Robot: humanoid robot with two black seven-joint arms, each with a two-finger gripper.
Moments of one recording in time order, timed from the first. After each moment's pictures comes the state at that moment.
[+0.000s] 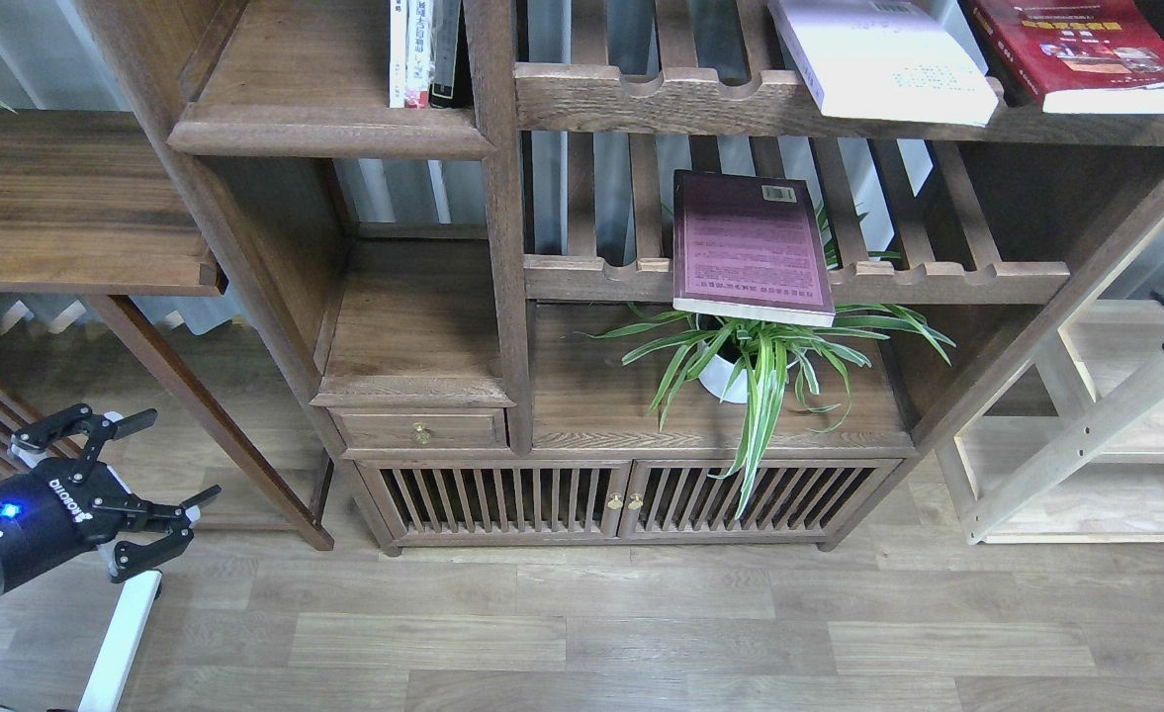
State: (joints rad) left arm -0.51 1.02 -0.19 -1.35 0.78 -0.03 -0.40; right arm 0.82 -1.19 -0.01 0.96 -1.05 -0.40 0.49
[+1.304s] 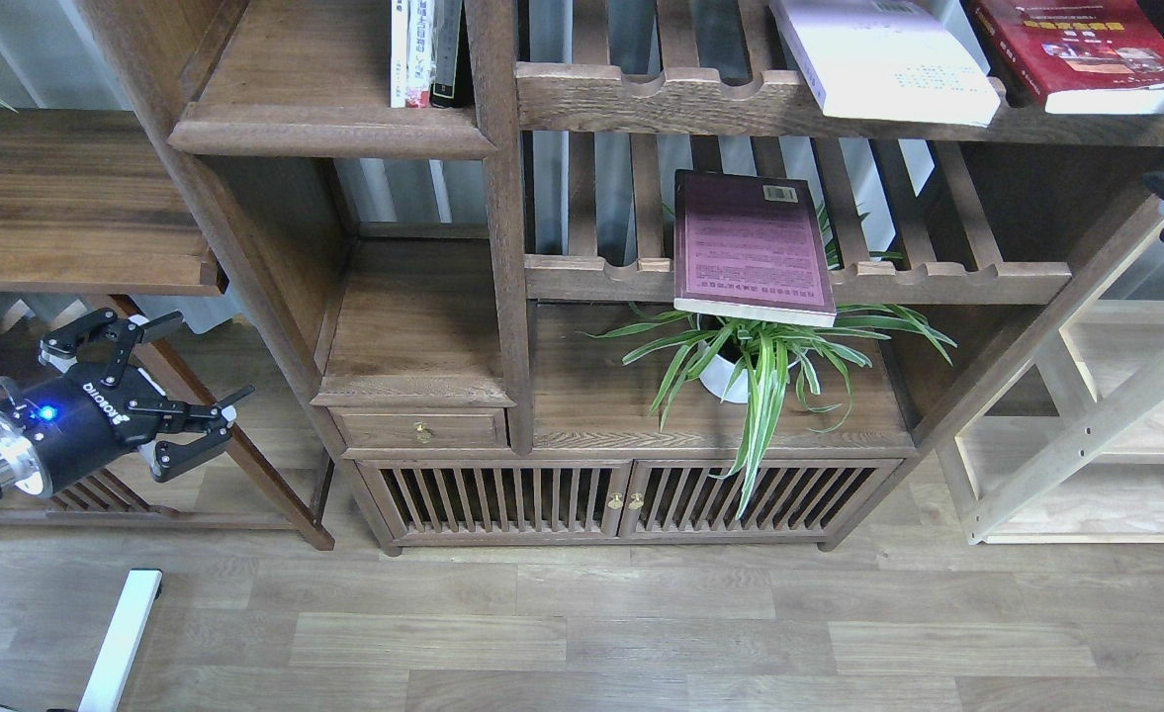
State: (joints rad) left arm -0.59 0.94 -0.32 -1.34 0.76 -0.03 -0.32; right arm 1.04 -1.15 -0.02 0.91 -1.32 -0.40 0.49
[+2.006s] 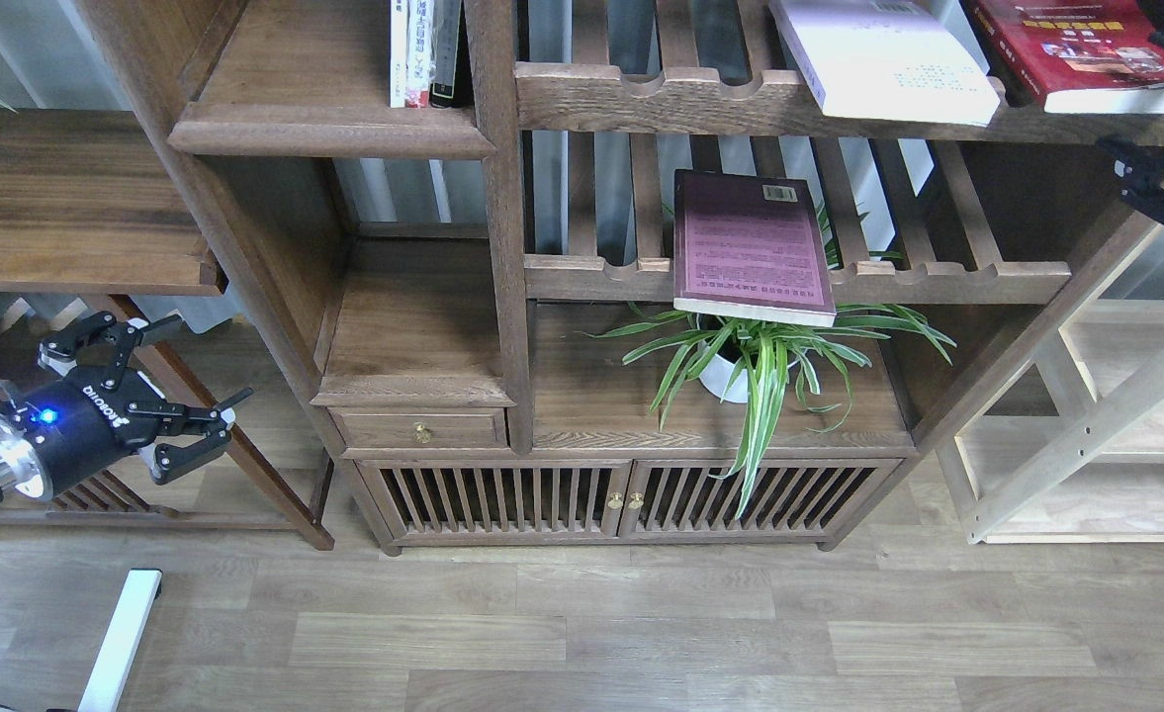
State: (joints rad) left arm -0.58 0.93 -0.32 -1.33 0.76 -0.03 -0.33; right arm 1.13 -0.98 -0.02 0.72 -1.43 -0.27 0.49
